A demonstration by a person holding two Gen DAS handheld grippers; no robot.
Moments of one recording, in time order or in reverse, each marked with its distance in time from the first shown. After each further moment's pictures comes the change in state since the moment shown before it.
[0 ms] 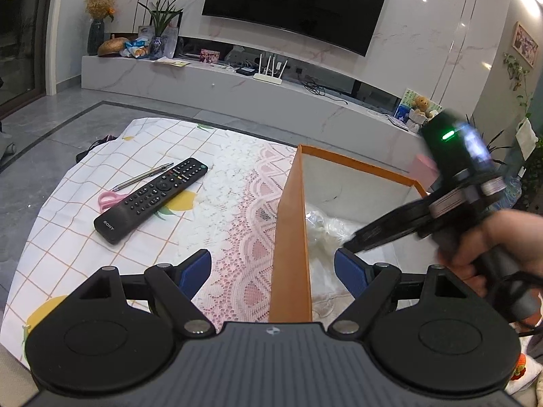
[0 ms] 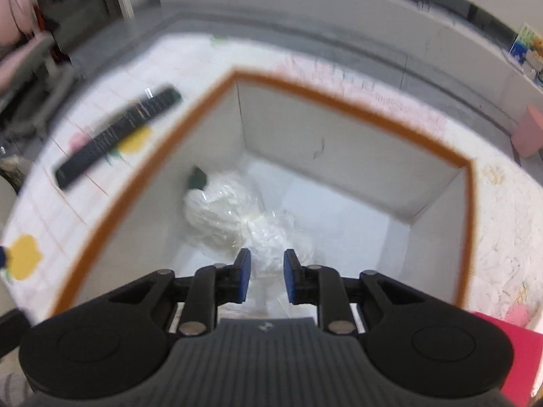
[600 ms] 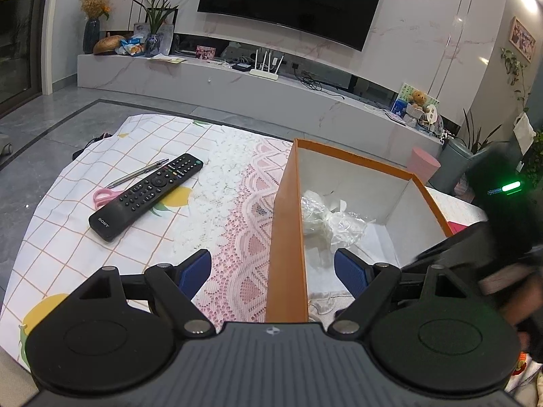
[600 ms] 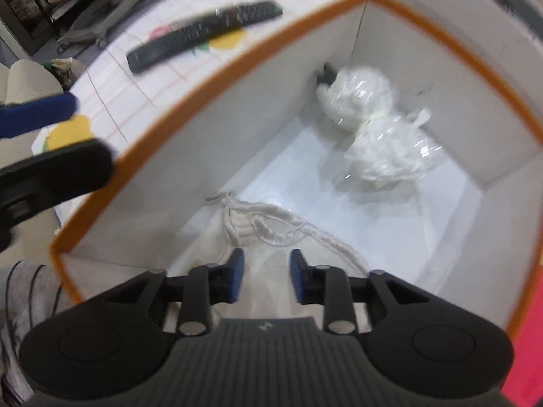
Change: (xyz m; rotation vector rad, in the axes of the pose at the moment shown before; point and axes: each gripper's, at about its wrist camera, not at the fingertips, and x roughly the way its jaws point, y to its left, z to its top) left arm 0.004 -0.002 -0.001 0.015 0.018 -0.006; right arm -0.013 0.048 -0.056 -0.238 0.123 0.131
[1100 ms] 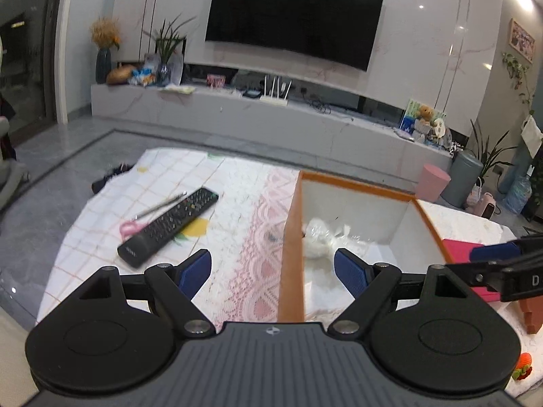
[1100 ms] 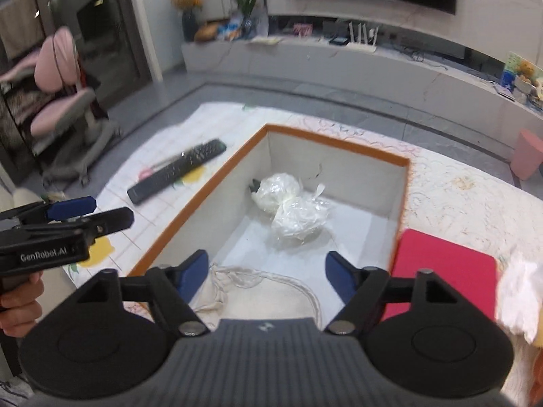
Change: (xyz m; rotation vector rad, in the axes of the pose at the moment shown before) left arm -0.046 -0.016 0.012 0.046 -0.098 0.068; right arm -0.131 -0.020 -0.070 0.253 -0.442 -0.065
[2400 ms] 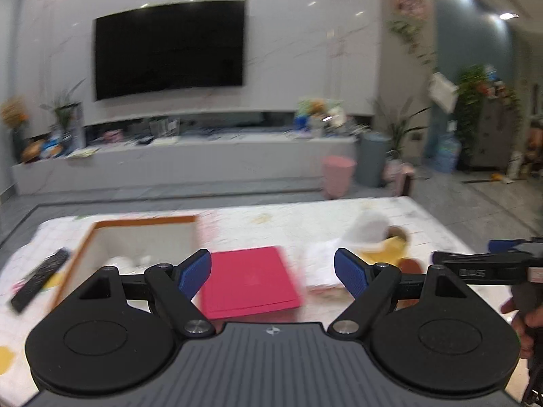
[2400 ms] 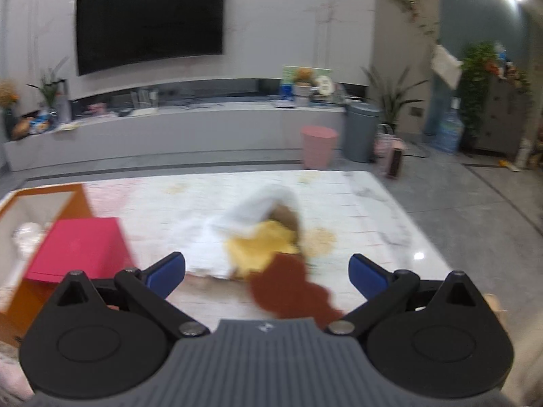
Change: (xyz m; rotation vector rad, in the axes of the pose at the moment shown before) left arm -0.035 -0.279 -0.037 0.279 -0.101 -0.231; right arm -0.160 -0.236 -0.152 0.325 -0.246 -0.619
